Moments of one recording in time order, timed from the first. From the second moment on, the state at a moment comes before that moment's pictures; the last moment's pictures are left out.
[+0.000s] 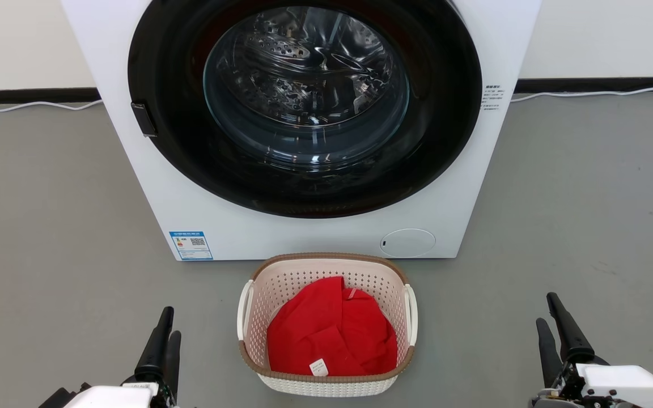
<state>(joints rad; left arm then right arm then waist) 0.00 0.03 0.04 0.31 -1.58 -0.12 0.05 -0.02 -0.04 -0.08 0.29 1.59 0.12 0.06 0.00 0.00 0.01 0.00</state>
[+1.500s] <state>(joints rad) -0.03 0.03 -0.01 0.30 -1.01 -0.12 -0.08 -0.03 -0.11 0.06 0.21 1.13 0.12 -0.07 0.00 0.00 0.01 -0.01</state>
